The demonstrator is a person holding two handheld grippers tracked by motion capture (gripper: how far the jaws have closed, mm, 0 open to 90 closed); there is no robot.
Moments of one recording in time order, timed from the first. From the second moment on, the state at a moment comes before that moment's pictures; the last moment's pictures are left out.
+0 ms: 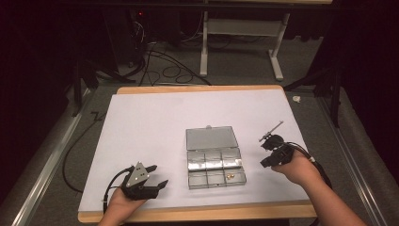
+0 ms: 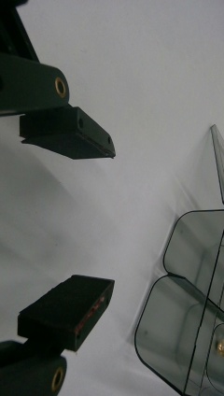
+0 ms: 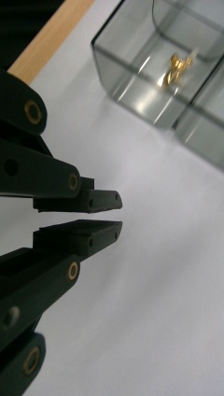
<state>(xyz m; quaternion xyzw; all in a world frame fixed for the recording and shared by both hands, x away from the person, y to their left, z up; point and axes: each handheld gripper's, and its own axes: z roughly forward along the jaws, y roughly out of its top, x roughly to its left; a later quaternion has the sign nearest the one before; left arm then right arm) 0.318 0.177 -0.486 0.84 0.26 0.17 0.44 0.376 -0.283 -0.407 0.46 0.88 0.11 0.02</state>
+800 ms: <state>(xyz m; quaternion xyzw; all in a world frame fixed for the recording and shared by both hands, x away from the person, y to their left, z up) 0.318 0.179 -0.485 0.84 0.27 0.16 0.45 0.326 -0.307 -0.441 0.50 0.78 0.34 0.17</state>
